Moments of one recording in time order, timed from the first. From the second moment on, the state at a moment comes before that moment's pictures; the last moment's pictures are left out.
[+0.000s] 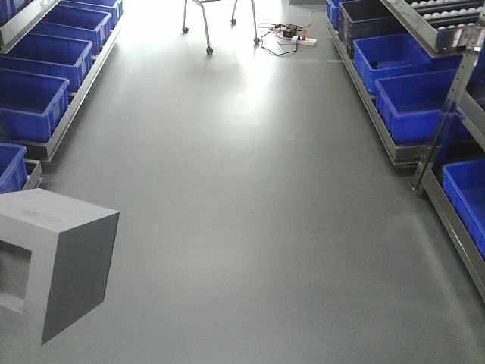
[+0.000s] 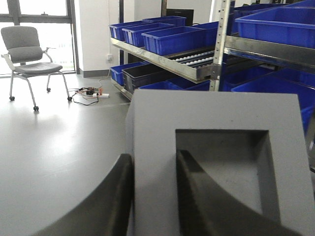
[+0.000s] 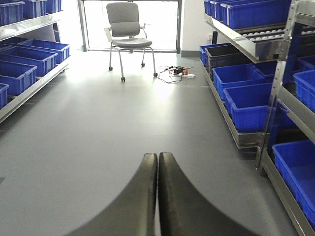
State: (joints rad) left arm -0.43 0.30 -0.34 -0.15 0.17 0.03; right arm 0.02 -0.01 0.03 -0.06 0.17 0.04
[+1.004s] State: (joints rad) left arm -0.43 0.30 -0.34 -0.15 0.17 0.03; right arm 0.02 -0.01 0.03 -0.06 0.17 0.04
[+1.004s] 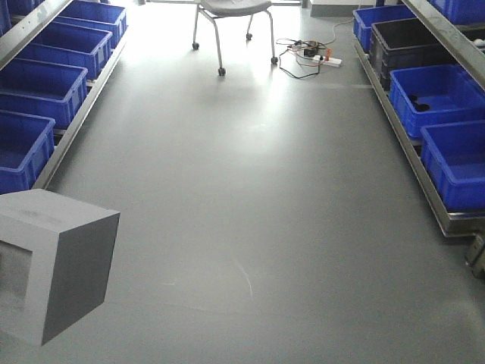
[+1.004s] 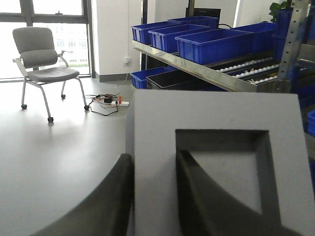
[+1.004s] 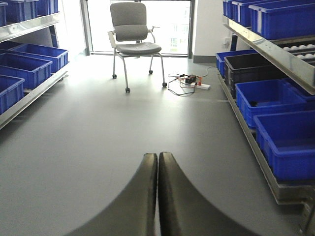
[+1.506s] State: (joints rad) left arm -0.43 0.30 -0.34 -0.15 0.17 0.03; right arm 0.02 -0.01 0.03 -0.06 0.17 0.04
